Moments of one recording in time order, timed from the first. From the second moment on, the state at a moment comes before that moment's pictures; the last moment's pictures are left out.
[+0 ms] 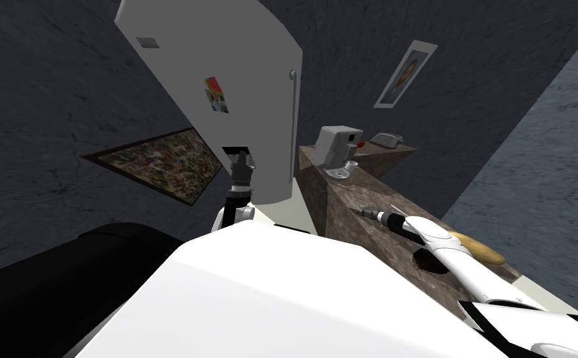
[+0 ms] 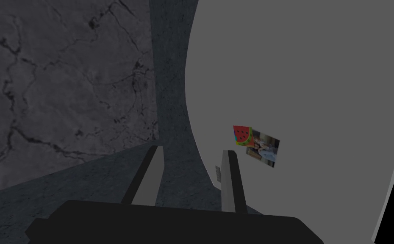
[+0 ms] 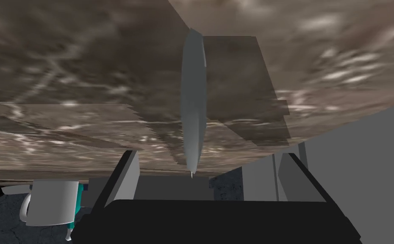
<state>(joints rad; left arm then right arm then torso) 0.50 -0.02 0.00 -2.38 -0.12 -0.37 -0.08 -0.13 -1.03 0.28 -0.96 1.09 -0.75 -0.27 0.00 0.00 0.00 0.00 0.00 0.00</state>
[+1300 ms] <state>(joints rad) 0.50 -0.02 0.00 -2.38 -0.12 -0.37 -0.08 -0.05 -1.08 0.27 -1.04 1.00 -0.66 -0.22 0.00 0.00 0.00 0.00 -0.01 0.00</state>
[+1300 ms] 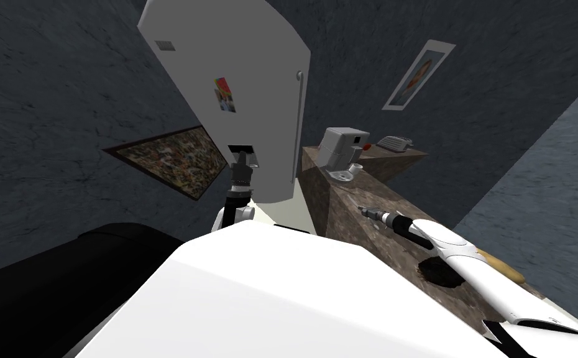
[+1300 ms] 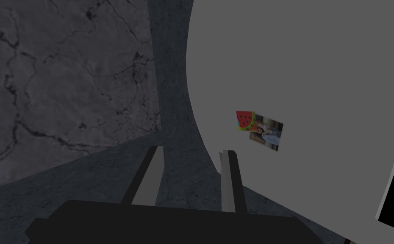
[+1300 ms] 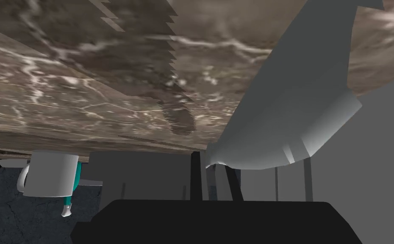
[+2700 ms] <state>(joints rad) 0.50 -0.02 0.00 -2.38 -0.12 -0.37 -0.08 0.35 -1.25 0.22 -1.41 0.63 -0.37 -0.07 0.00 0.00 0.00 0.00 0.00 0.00</state>
